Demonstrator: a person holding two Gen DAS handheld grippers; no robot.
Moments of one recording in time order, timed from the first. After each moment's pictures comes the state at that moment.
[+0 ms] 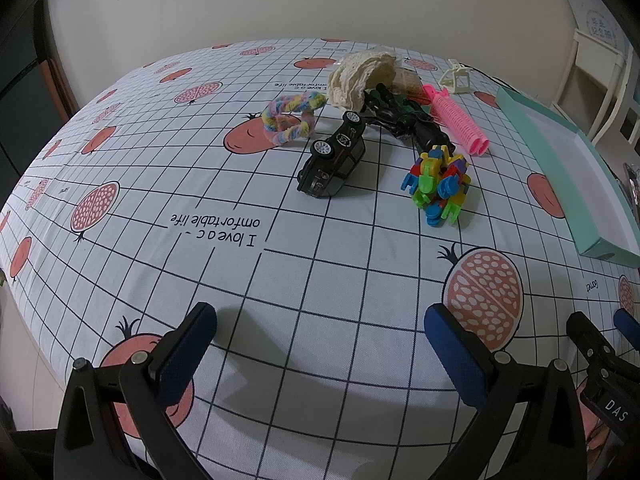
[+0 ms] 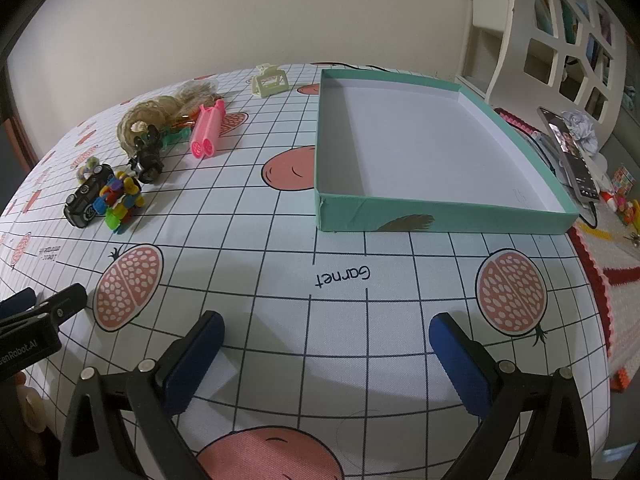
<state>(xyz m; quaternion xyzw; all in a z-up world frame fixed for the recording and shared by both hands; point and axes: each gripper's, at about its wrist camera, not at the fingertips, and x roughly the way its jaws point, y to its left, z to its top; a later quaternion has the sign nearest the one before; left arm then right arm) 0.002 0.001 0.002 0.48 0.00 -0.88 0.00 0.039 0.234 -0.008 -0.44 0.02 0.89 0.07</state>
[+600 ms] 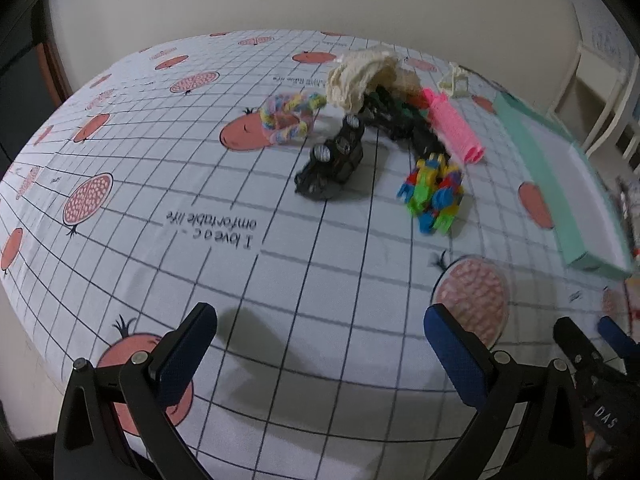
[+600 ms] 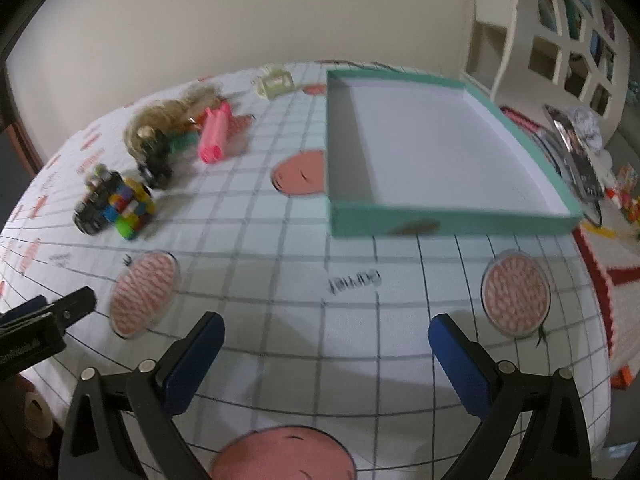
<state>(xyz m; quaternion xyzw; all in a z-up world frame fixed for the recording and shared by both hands) -0.008 -0.010 0.014 0.50 0.04 -0.87 -0.01 0.035 0.229 0.012 -0.44 0.03 0.89 0.05</state>
